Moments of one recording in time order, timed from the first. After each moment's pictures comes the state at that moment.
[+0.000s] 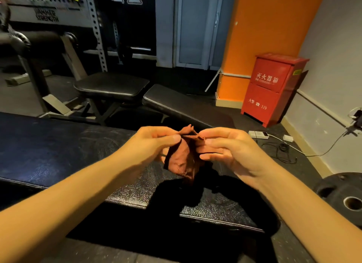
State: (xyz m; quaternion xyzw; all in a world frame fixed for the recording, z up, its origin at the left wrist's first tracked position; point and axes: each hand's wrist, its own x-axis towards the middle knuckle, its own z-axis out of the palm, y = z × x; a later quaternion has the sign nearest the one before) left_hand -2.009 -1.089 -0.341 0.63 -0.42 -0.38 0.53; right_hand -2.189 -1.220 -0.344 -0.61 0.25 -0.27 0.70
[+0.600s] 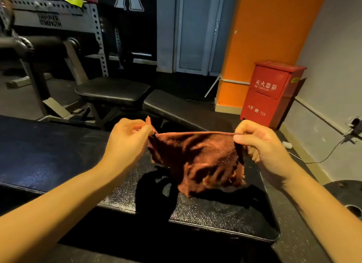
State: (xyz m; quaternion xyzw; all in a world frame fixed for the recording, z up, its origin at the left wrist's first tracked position) left_hand -1.976 -1.088 -0.349 0.70 -0.39 -0.09 0.59; right_hand -2.221 -1.241 -0.323 -0.75 0.20 -0.33 0.54
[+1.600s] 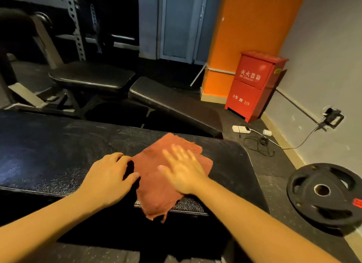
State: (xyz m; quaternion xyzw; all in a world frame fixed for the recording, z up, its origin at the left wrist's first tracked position) left_hand -1.937 -1.052 -0.438 0.85 -0.52 -0.03 0.09; right_hand -2.102 -1.224 -0.473 -0.95 0.31 0.01 0.08
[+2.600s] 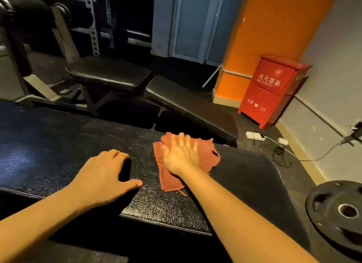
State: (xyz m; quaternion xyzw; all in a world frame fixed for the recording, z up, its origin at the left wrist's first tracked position) left_hand -1.867 -1.039 -0.434 0.84 -0.53 -0.05 0.09; right_hand -1.978 -1.240 -0.475 -0.90 0.42 -0.03 0.09
